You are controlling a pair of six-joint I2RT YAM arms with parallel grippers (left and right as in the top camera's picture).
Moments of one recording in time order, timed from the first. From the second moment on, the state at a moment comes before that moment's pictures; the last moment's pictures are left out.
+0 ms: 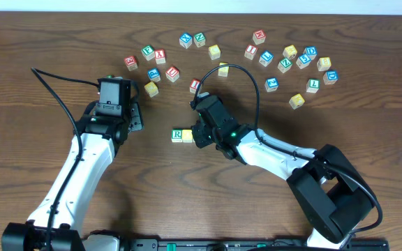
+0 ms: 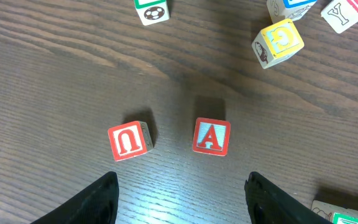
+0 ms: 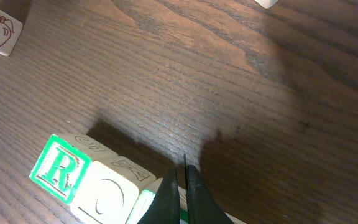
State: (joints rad) left arm -0.13 1.40 0.93 -0.58 -0.22 -0.29; right arm 0.72 1.87 1.02 -0.05 -0.02 0.30
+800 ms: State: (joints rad) left arm -0.13 1.40 0.93 -0.57 -0.22 -0.29; right arm 0.58 1.83 1.09 -0.11 0.11 0.15
